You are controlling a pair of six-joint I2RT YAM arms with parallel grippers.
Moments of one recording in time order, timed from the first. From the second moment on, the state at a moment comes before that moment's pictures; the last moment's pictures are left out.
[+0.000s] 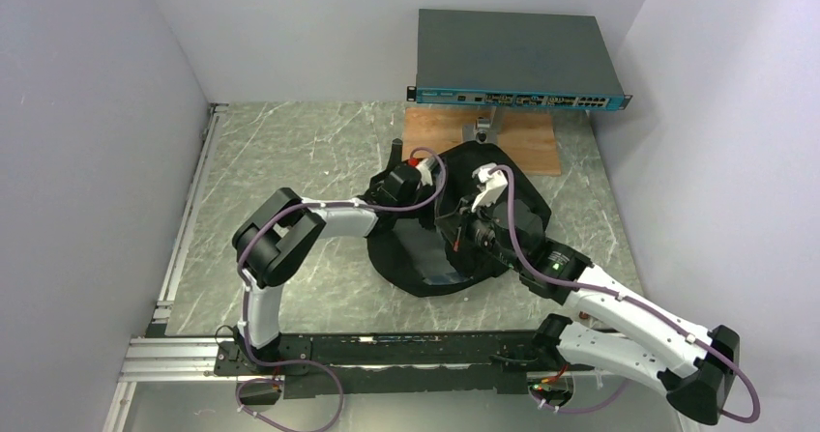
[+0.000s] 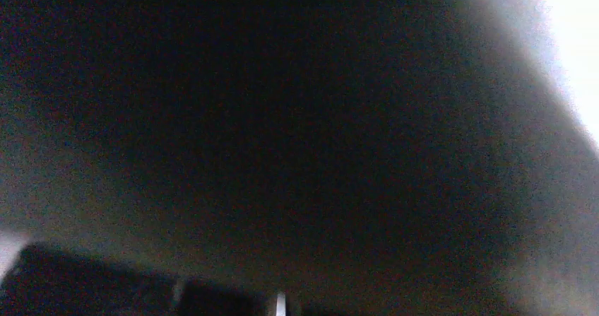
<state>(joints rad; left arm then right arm) -0.78 1.96 1.14 0.36 0.42 -1.03 0.86 0.84 0.72 -0.18 0.13 0.46</state>
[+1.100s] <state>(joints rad) -0.72 0.53 0.43 0.03 0.07 -0.70 0.85 1.14 0.72 -0.26 -0.06 0.51</state>
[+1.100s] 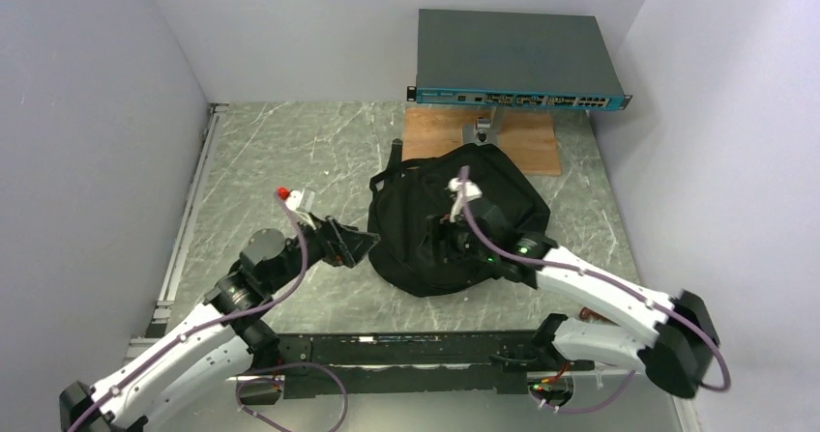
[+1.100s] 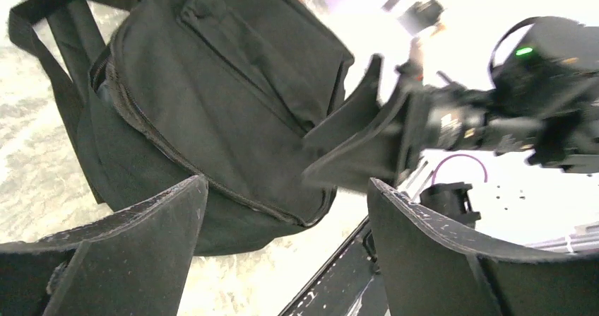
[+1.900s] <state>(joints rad) -1.06 1.83 1.25 -0.06 0.35 -0.54 0.63 0.53 0.46 -0.73 0.44 1.01</state>
